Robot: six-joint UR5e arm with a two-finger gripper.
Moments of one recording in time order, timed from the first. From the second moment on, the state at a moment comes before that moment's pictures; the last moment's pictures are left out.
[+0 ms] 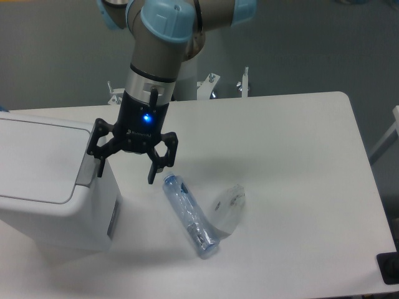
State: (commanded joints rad) arm 2.28 -1.70 -1.66 -0.88 1.10 0.09
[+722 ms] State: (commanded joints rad) arm 2.27 -1.68 -1.67 -0.89 1.10 0.08
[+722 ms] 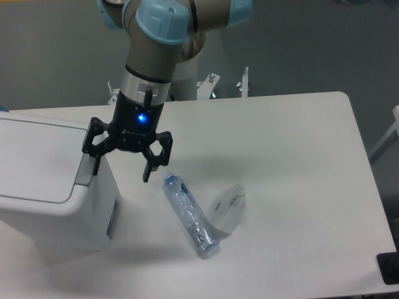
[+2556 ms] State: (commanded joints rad) arm 2.26 -1.70 -1.68 -0.89 1.10 0.08
